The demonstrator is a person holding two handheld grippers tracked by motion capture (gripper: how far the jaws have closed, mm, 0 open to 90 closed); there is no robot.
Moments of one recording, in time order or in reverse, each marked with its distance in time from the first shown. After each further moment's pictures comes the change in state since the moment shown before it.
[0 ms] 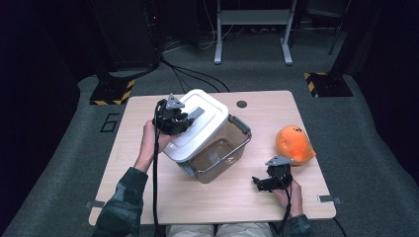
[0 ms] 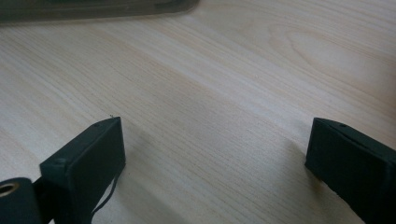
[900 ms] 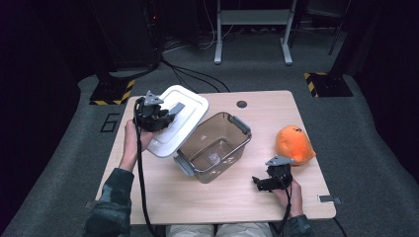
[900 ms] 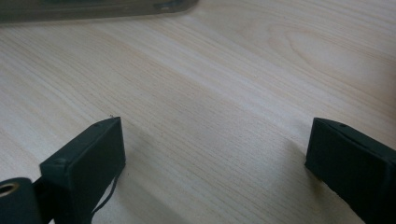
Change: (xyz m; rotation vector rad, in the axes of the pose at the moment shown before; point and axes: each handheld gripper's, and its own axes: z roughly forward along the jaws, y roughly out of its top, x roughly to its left) left arm 0.041 -0.020 -0.024 -0.006 0.094 -0.081; right arm 0.000 0.000 0.000 0.002 -0.004 0.005
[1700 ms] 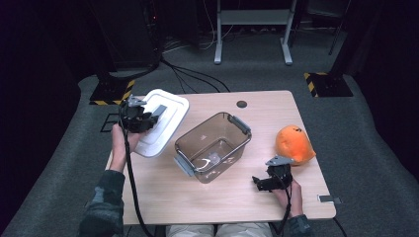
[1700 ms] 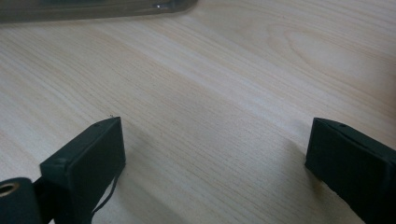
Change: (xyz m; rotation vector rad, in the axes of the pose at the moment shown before) left arm 0.041 -0.034 0.005 0.033 0.095 -0.120; right arm 0.000 0.000 0.000 0.000 -0.001 -0.003
